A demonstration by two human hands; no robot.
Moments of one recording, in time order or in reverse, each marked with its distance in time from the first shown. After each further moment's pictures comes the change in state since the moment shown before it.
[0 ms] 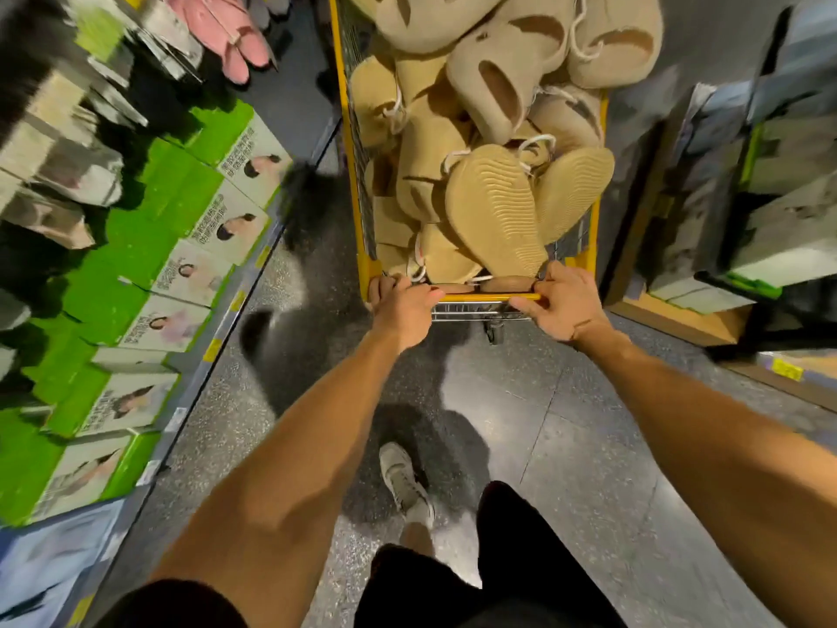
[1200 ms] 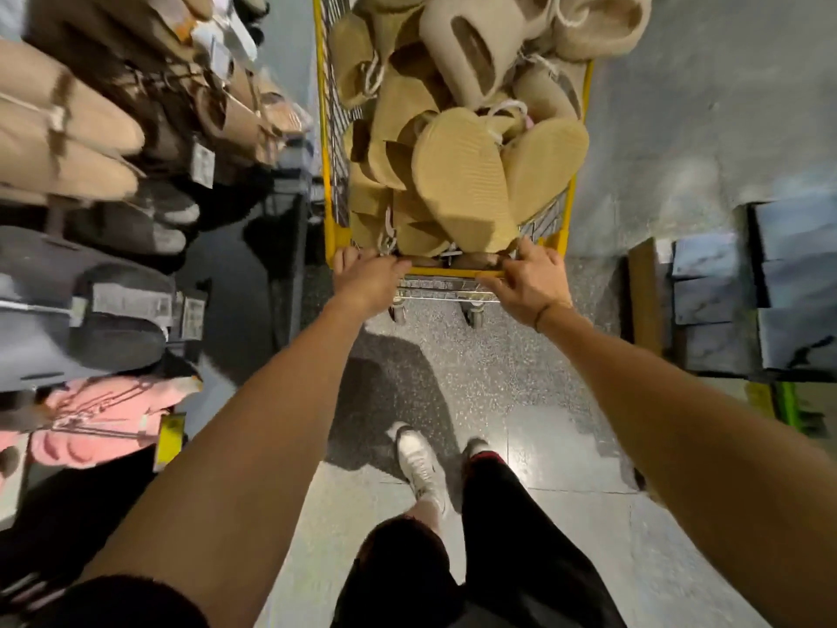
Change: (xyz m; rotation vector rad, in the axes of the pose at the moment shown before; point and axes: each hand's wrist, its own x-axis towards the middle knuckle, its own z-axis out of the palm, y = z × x) left_hand 0.838 0.080 -0.458 0.171 -0.148 0.256; right_hand 0.766 0.221 -0.242 0.100 0.069 0.449
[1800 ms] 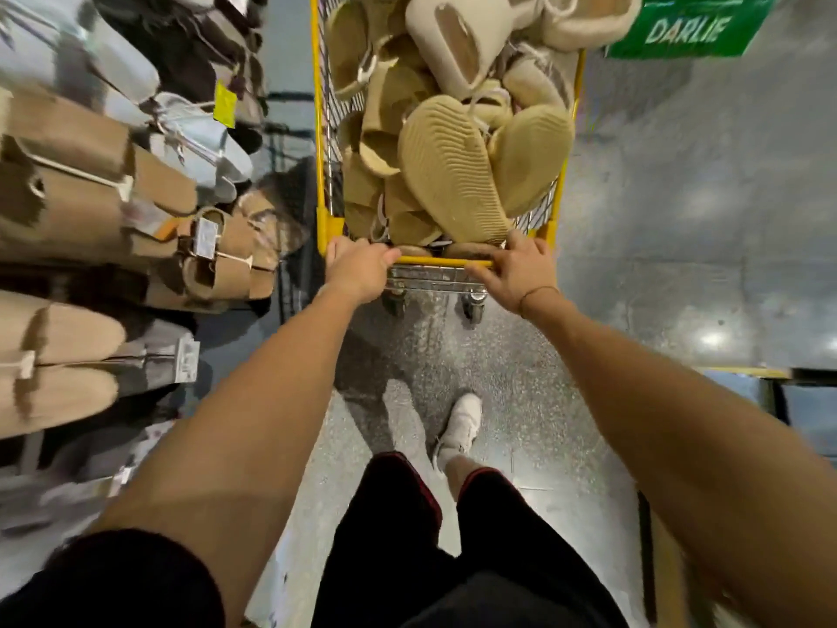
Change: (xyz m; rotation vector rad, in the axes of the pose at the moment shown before) left_hand 0.345 0.037 -0.246 0.057 0.074 -0.027; right_hand 0.404 0.051 -0.123 -0.028 -0.010 -0.019
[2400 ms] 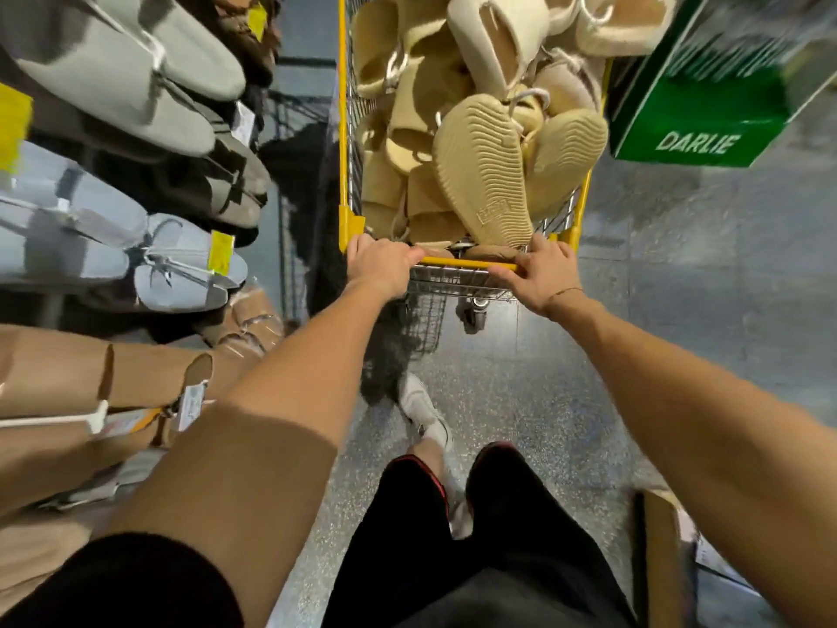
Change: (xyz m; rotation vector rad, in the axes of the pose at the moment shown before) left_hand 0.295 0.017 -0.185 0.079 0.020 0.039; right_hand 0.338 0.042 -0.114 -0.030 -0.063 0.009
